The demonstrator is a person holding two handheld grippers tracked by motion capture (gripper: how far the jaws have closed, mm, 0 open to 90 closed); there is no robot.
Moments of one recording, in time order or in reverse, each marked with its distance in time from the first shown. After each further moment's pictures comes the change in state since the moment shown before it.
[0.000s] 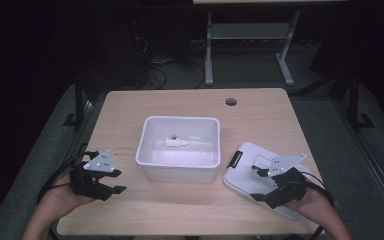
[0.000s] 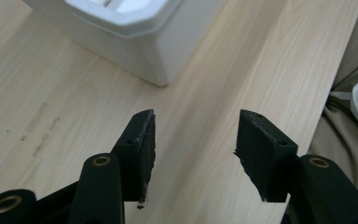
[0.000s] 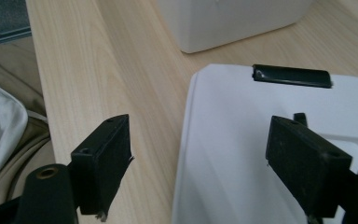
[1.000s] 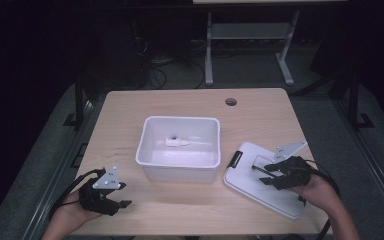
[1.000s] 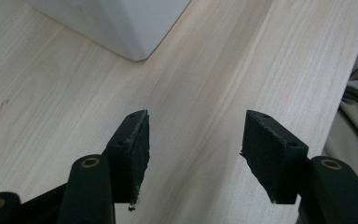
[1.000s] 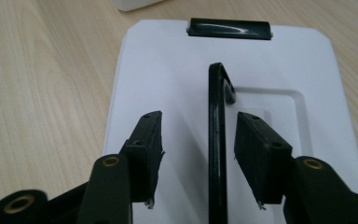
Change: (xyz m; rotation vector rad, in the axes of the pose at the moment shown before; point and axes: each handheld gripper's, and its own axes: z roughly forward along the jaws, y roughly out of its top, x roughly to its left) left arm -0.017 -0.029 0.042 -0.015 0.008 -0.014; right arm -0.043 -0.009 0.001 0.121 -0.072 0.038
